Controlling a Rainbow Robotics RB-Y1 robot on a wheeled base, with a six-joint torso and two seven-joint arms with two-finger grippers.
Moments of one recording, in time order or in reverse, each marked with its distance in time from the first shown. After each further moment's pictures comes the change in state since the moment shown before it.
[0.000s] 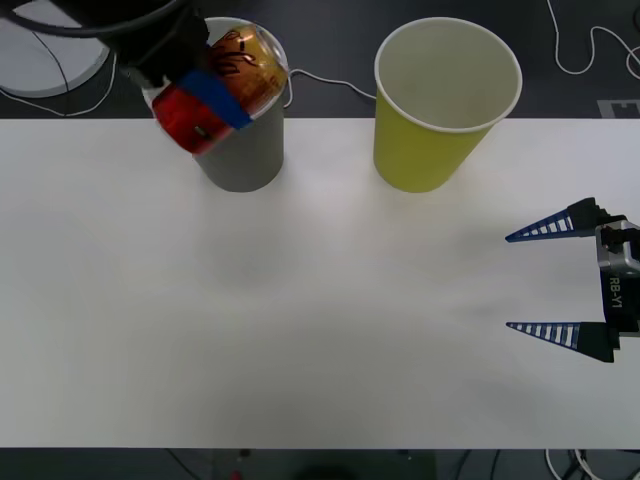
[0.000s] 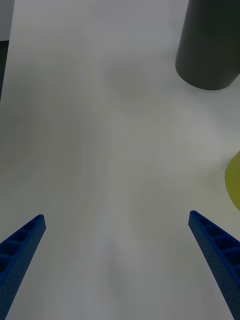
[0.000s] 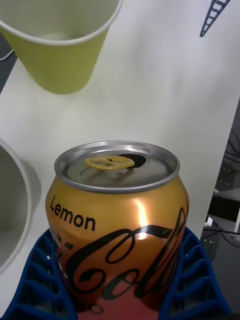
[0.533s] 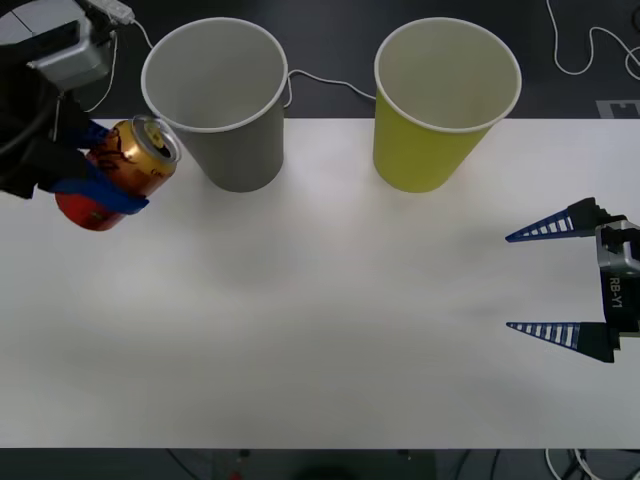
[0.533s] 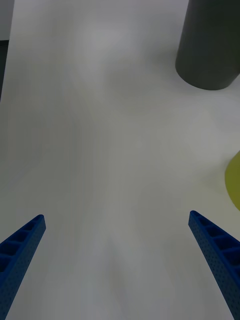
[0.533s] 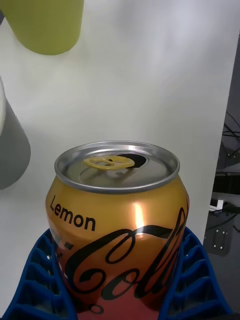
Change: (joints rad) right arm 0.000 0.000 0.000 0.000 0.000 0.000 0.000; left arm 0.699 0.127 0.549 -0.235 -0.023 -0.039 -0.313
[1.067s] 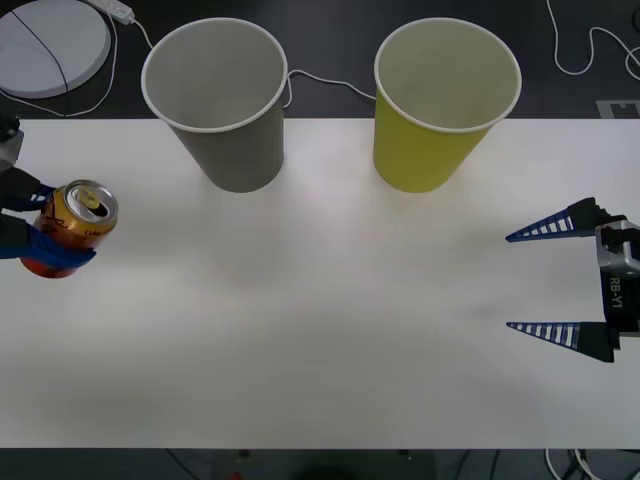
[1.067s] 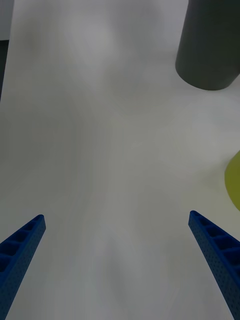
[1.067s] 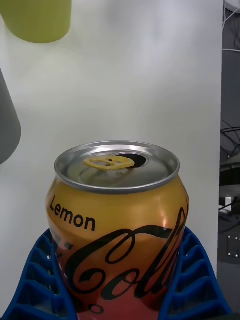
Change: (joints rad) right arm 0.000 0.000 0.000 0.000 0.000 0.000 0.000; left arm 0.427 -0.031 0.236 0.180 0.100 0.049 -0.536
